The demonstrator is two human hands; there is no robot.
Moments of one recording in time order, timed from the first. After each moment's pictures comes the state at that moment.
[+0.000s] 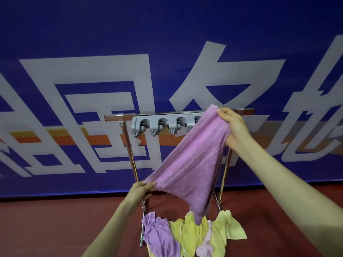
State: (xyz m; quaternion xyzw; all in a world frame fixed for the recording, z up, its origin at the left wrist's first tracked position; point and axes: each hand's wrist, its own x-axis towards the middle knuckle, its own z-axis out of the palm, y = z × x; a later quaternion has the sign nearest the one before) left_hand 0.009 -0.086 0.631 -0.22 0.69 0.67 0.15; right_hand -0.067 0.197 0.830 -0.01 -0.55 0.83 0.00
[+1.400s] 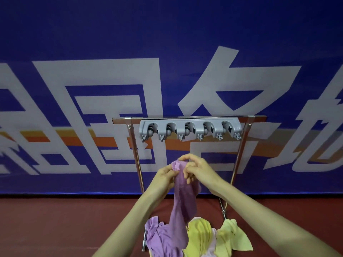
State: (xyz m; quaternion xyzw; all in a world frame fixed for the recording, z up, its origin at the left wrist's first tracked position) left_hand 0.000 -0.021 0.722 -0.07 0.61 0.78 0.12; right_hand -0.035 0.123 0.743 0.13 -0.76 0.61 -0.17
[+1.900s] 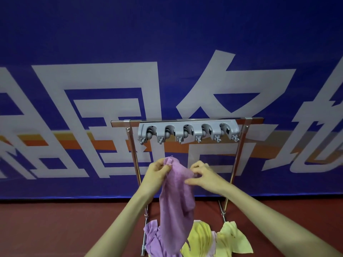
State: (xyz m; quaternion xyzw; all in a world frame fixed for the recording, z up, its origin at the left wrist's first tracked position) left_hand -0.002 -0.039 0.738 -0.03 0.72 0.69 0.01; right_hand -0.048 0.151 0.716 0.19 -0.89 0.38 -0.17
